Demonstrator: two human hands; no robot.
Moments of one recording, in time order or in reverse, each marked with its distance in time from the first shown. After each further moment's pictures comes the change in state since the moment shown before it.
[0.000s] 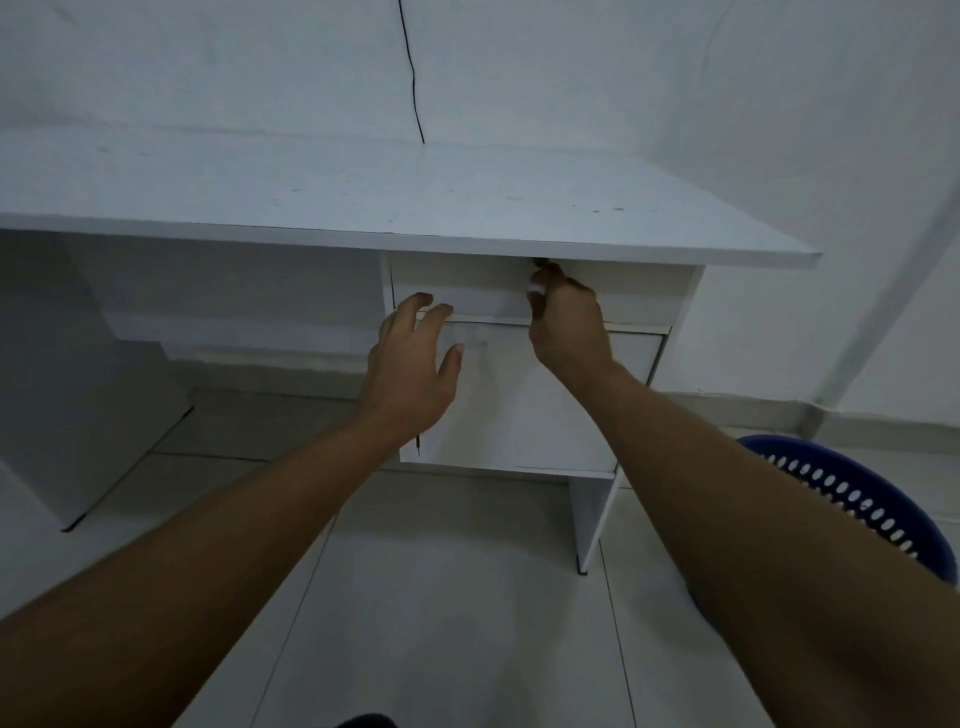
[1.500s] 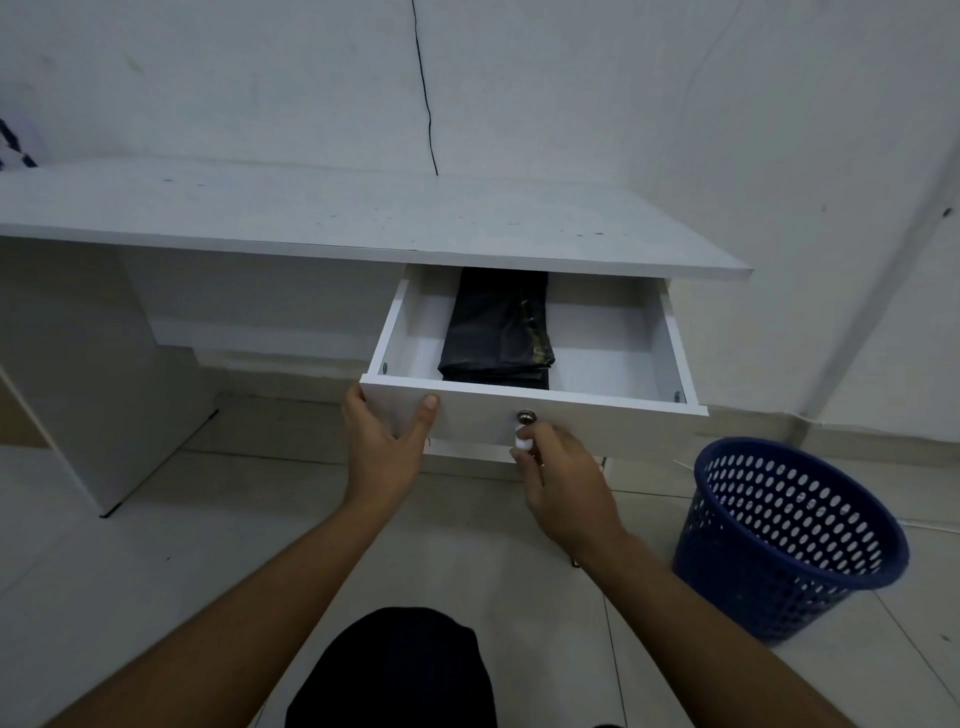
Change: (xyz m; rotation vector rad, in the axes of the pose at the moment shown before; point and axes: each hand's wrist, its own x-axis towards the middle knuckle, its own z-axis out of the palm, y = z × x) left_hand -0.111 0.008 -0.026 -0.671 0.244 -0.481; right_hand -0.192 -0.028 -0.048 0.058 -0.113 -0.089
